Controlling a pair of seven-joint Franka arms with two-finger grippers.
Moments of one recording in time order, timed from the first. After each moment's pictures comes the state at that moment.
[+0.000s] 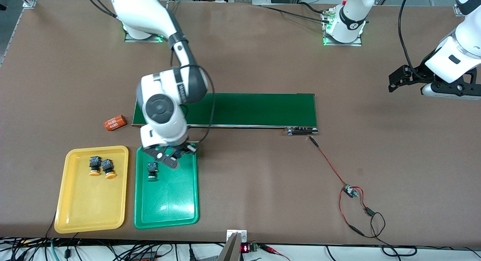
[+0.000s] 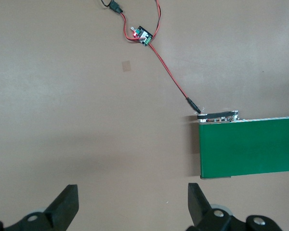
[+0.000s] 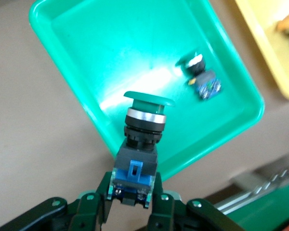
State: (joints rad) left arm 0.01 -0.04 -0.08 -1.74 -0.02 1.71 0.00; right arm 0.80 0.79 -0.55 -1.24 0.29 1.96 0.68
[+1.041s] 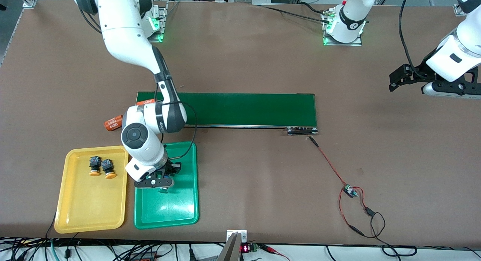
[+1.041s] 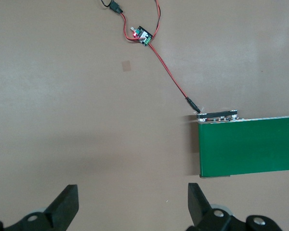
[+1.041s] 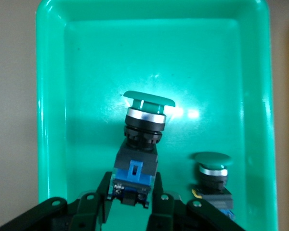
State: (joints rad) left arm 0.01 -0.04 -0.08 -1.73 -0.02 1.69 0.00; right arm 0.57 0.94 -0.36 -1.22 0.29 2.27 0.11
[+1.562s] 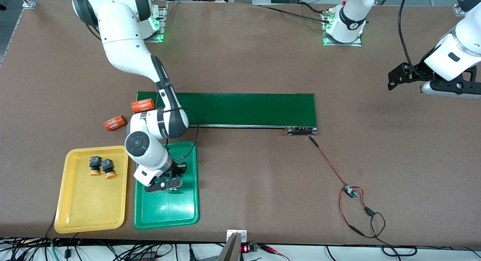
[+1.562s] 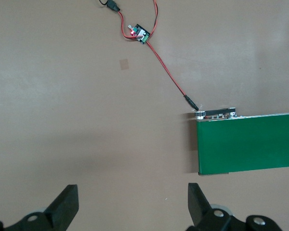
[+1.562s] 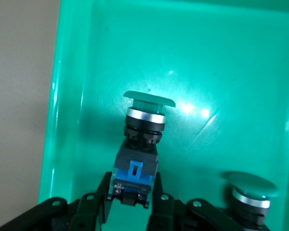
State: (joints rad) left arm 0.01 -0.04 -0.09 -1.72 -0.02 1.68 0.00; right arm 0.53 1.01 -0.29 -1.16 0.29 2.27 -0.01
